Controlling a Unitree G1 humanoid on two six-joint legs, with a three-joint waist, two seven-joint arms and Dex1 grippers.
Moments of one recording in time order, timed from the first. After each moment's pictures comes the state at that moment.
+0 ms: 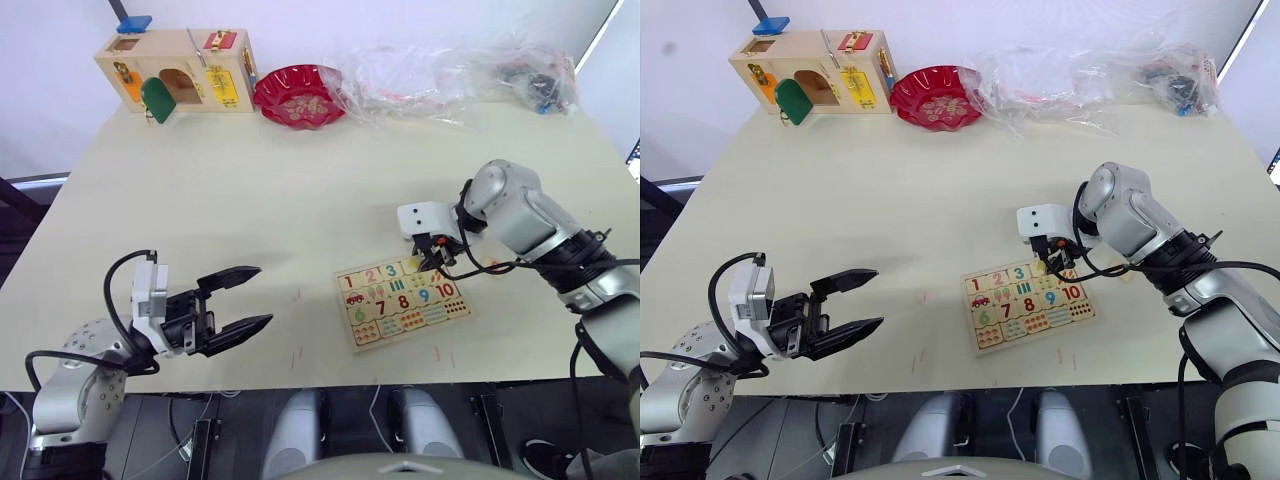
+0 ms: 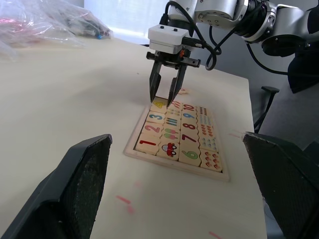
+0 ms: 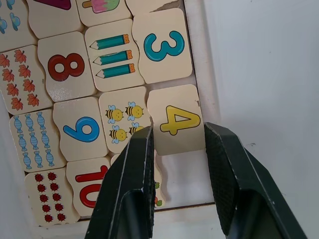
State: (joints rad) left arm 0.13 0.67 0.31 -0.21 -0.75 0.23 -1.31; right arm -1.00 -0.68 0.67 0.19 -0.19 0.54 1.52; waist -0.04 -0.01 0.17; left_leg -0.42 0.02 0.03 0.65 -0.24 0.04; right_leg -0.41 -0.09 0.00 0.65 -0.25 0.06
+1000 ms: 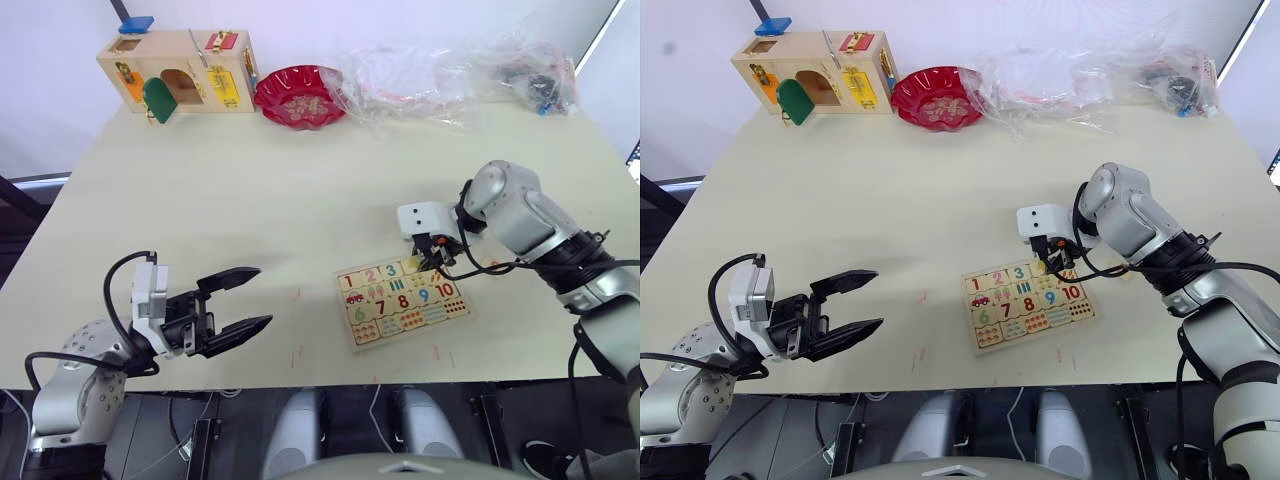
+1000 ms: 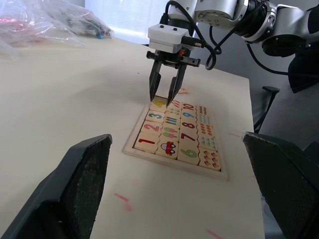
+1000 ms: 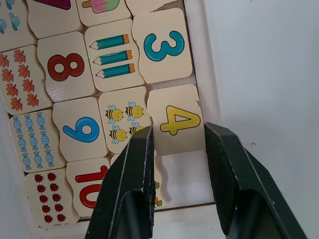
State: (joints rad) left arm 0.13 0.67 0.31 -0.21 -0.75 0.23 -1.31; right arm -1.00 -0.67 0.66 0.20 -0.21 0.54 1.52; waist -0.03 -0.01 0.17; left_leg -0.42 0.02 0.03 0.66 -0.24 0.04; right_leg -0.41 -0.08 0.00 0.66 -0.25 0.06
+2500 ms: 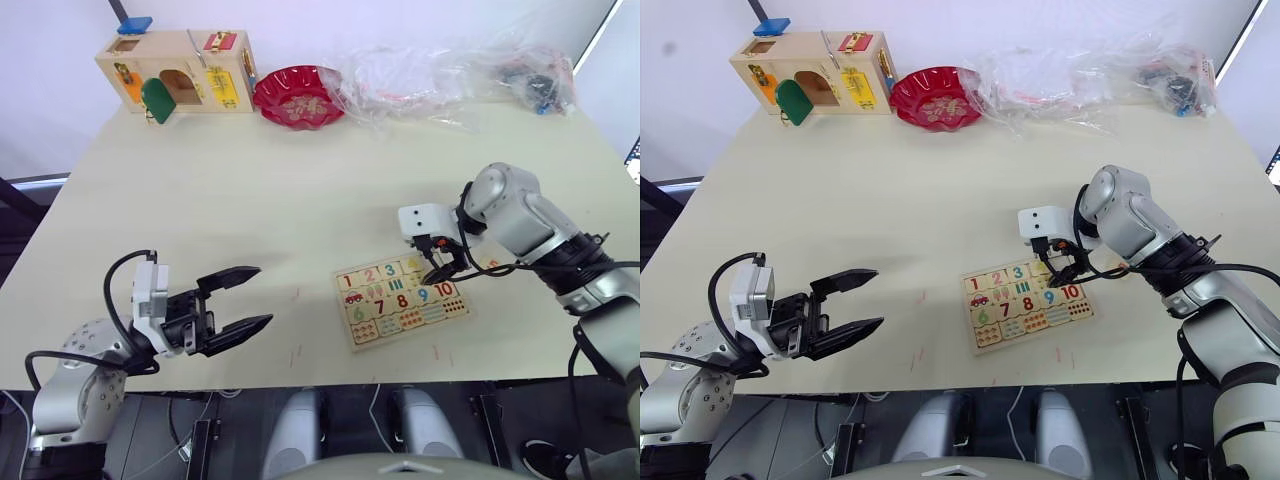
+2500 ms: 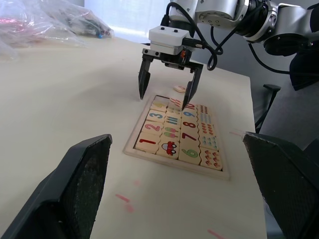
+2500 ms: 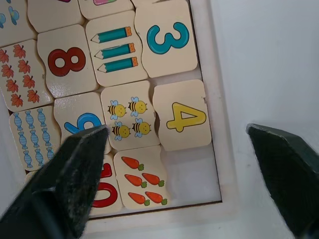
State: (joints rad) left arm 0.13 0.67 0.31 -0.21 -0.74 0.22 -1.31; right arm -0.99 -0.67 0.66 0.21 -0.21 0.53 1.51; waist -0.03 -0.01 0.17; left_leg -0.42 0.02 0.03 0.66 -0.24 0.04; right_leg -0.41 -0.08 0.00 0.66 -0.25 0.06
